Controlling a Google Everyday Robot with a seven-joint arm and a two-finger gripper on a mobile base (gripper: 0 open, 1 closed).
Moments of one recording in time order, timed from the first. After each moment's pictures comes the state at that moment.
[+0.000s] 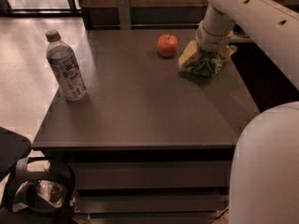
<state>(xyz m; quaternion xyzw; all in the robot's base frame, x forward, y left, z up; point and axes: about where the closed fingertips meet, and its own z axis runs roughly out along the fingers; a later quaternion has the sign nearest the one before) 0.709 -0.193 0.841 -0.09 0.98 0.00 0.16</state>
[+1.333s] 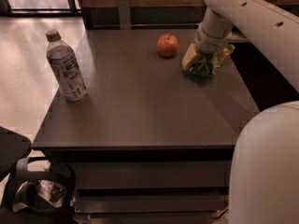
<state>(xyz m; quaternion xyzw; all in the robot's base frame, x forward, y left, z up) 0.711 -0.196 0.835 -0.08 0.98 0.00 0.16</state>
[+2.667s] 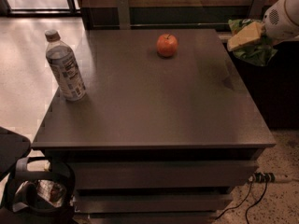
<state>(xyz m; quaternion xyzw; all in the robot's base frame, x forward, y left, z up) 0.659 -0.301 0.927 -0.09 0.95 0.09 0.29</state>
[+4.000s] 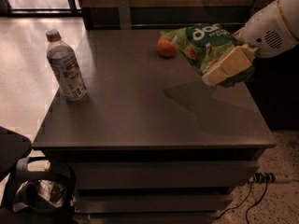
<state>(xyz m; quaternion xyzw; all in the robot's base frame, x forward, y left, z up) 0.528 -0.163 0.962 -0.49 0.79 0.17 0.32</state>
